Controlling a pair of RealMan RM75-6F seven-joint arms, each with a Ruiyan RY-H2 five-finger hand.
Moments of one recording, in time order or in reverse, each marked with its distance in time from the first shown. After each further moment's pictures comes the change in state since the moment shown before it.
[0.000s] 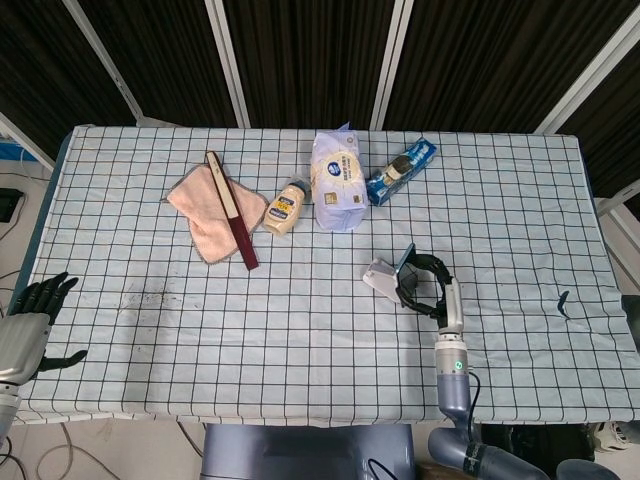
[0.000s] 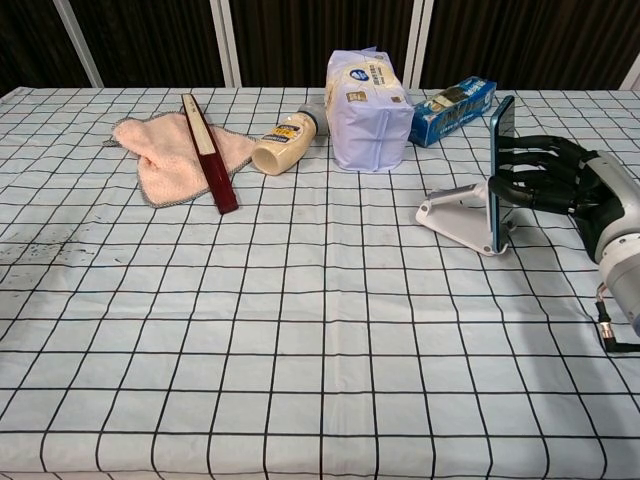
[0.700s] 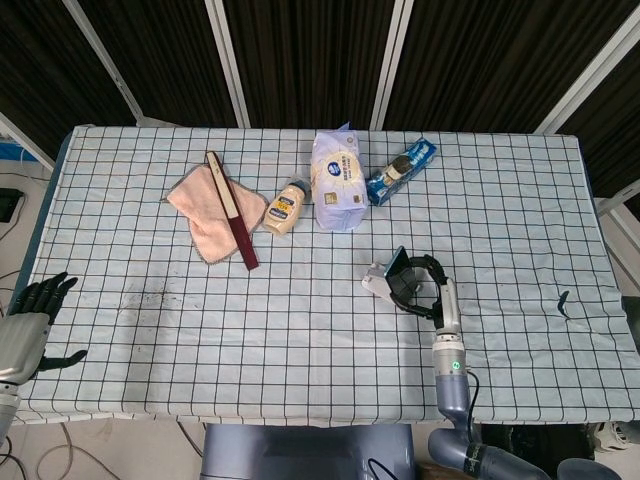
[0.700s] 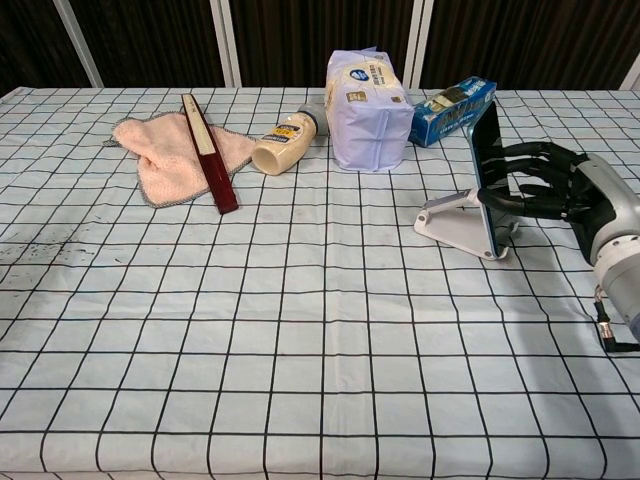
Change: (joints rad) left arm -0.001 0.001 -0.001 -0.001 -0.004 -0.003 -0.003; right arm 0.004 0.008 -0.010 -0.016 0.001 -0.013 -0.051
